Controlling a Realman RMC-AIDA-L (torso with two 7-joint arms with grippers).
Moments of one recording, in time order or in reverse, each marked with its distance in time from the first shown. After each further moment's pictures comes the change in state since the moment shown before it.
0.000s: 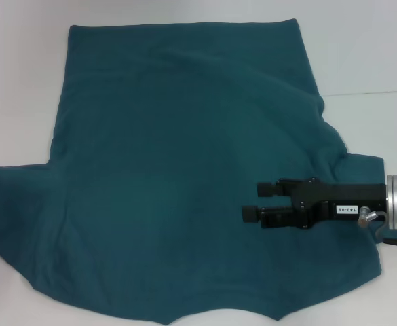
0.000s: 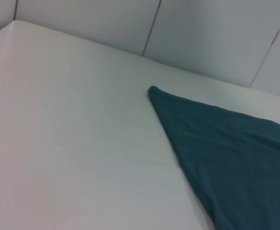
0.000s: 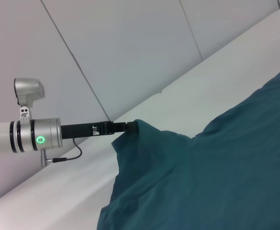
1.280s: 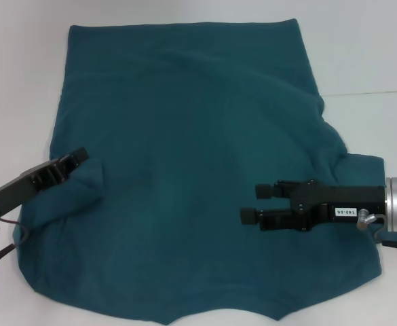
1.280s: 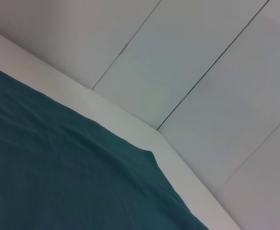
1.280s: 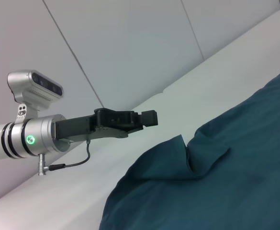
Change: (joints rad) left arm -0.056 -0.045 0.008 -0.084 -0.066 0.377 -0.113; right arm -0.004 0.005 0.000 0.000 0.000 -0.001 -0.007
